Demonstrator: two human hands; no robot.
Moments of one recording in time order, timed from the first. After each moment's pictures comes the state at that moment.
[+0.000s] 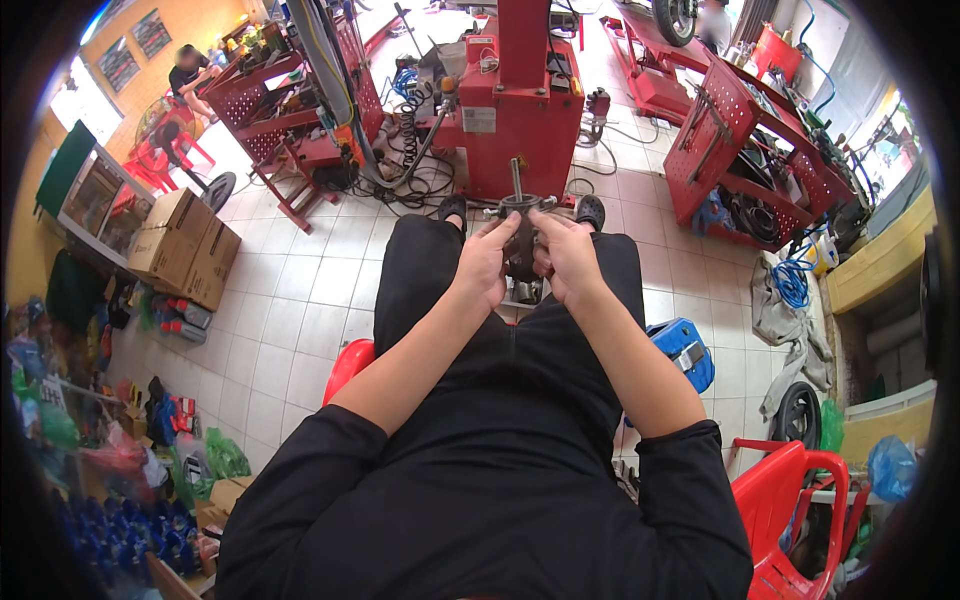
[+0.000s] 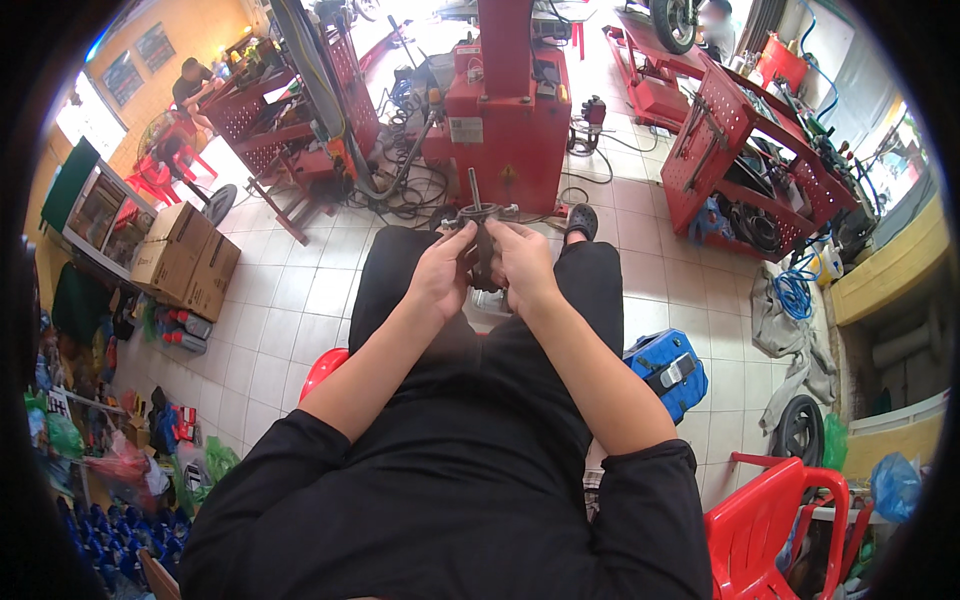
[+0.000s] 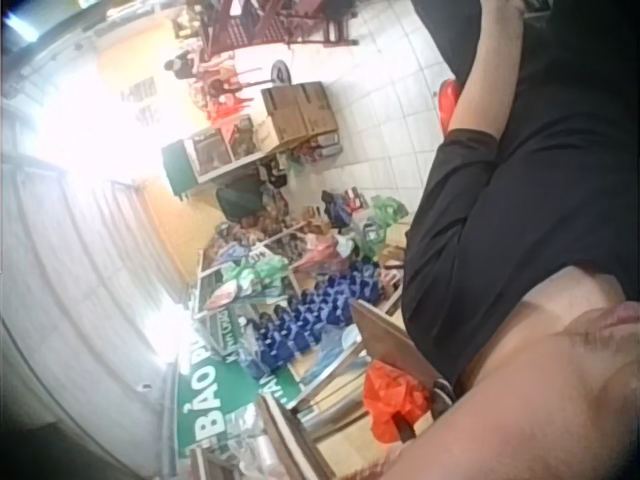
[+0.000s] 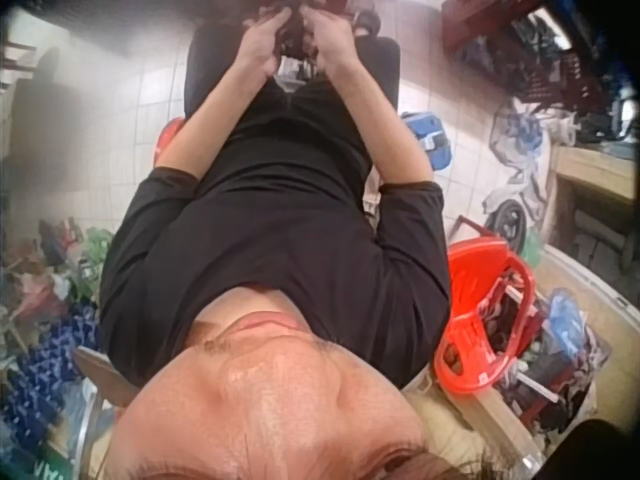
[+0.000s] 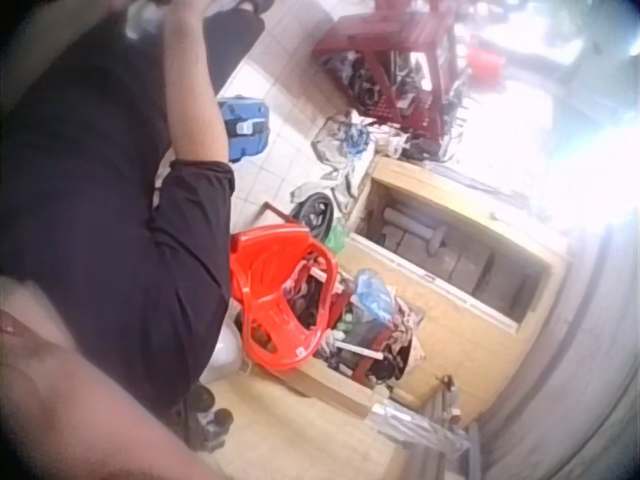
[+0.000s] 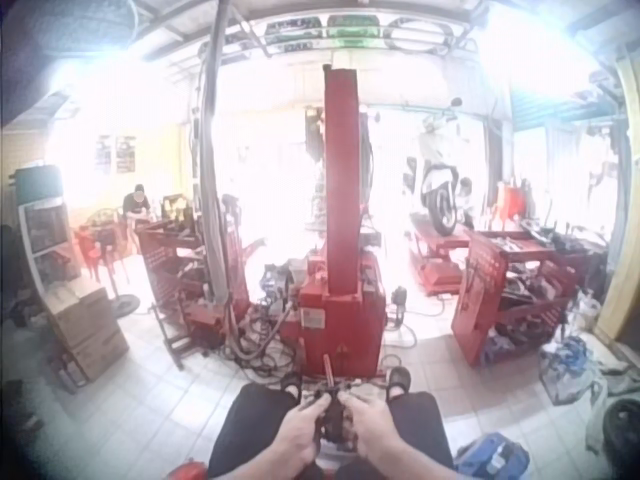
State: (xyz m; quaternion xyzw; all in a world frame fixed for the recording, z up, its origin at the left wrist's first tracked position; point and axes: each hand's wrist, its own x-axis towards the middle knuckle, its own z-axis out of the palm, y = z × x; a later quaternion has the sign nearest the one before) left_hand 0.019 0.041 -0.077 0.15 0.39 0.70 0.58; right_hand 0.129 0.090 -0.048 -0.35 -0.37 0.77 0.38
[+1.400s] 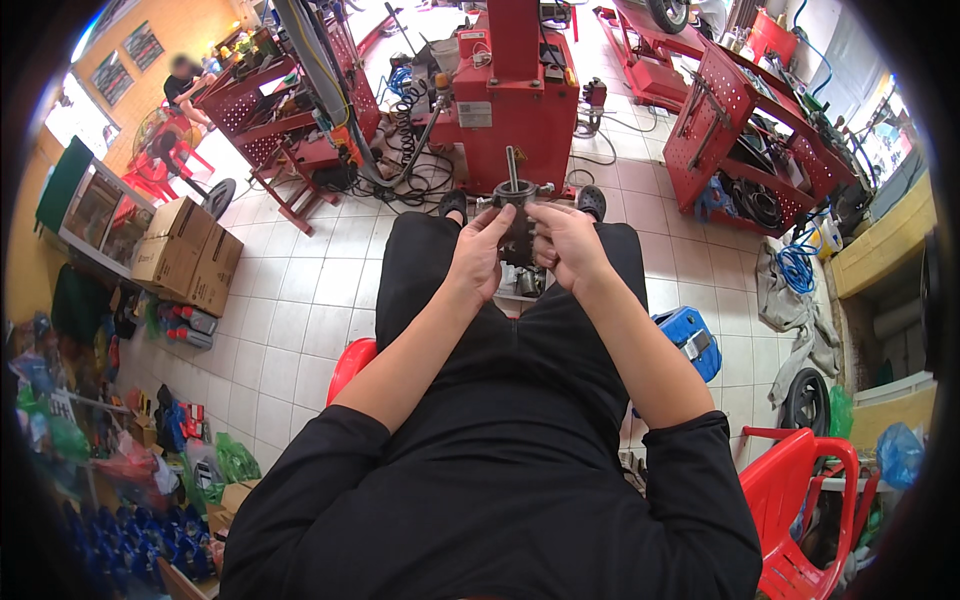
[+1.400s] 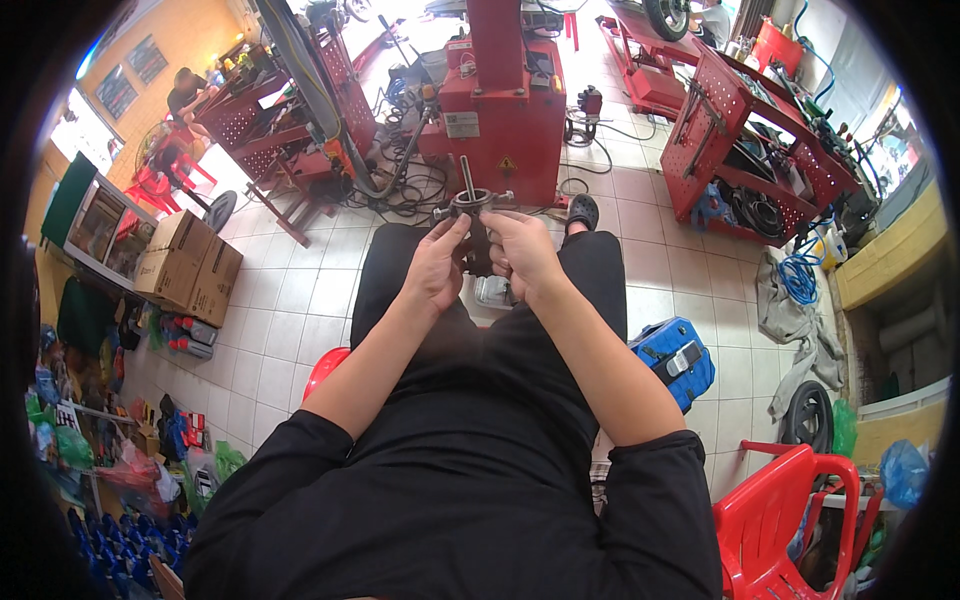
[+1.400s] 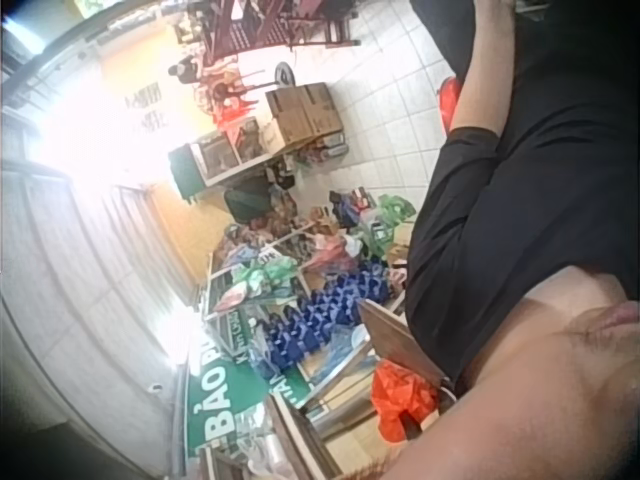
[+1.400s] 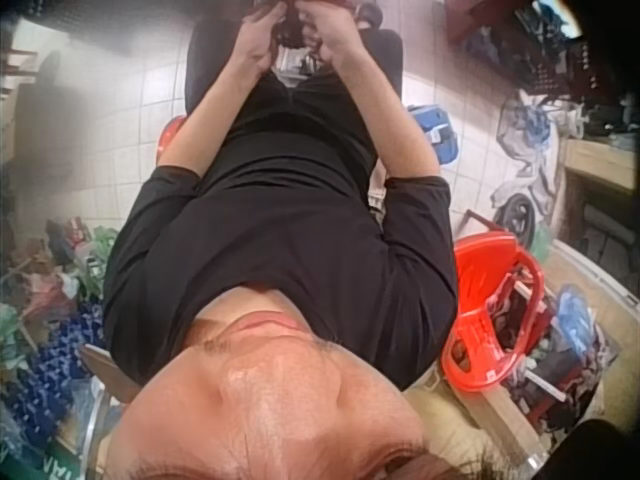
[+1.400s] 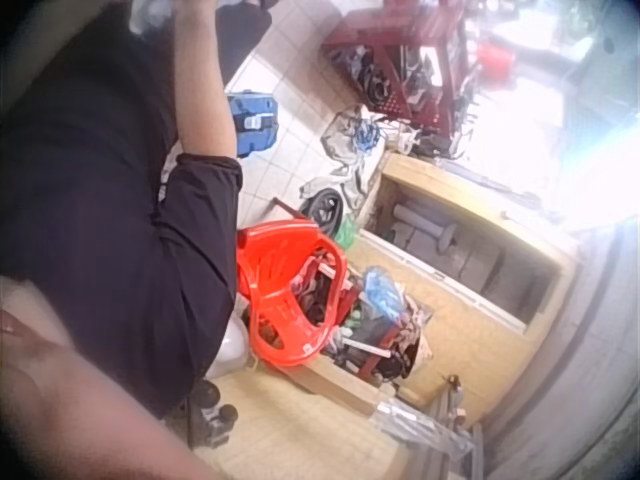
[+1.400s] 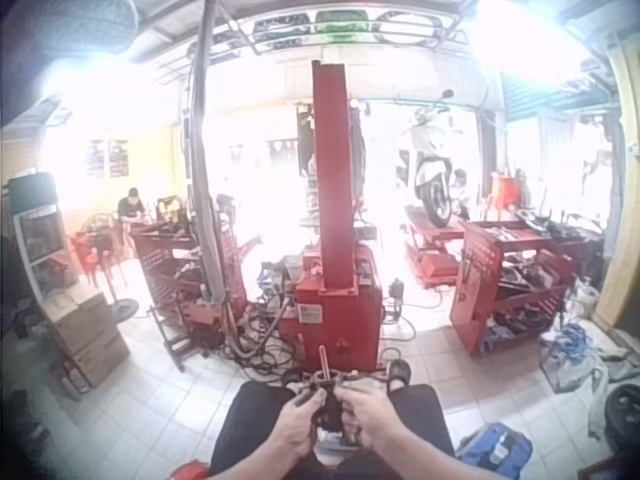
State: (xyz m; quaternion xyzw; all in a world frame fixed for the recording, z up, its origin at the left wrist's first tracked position) left_hand 0.014 0.041 -0.083 0.20 0.36 0.72 0.56; right_hand 0.137 0.094 -0.040 -0.33 -0.38 0.80 0.34
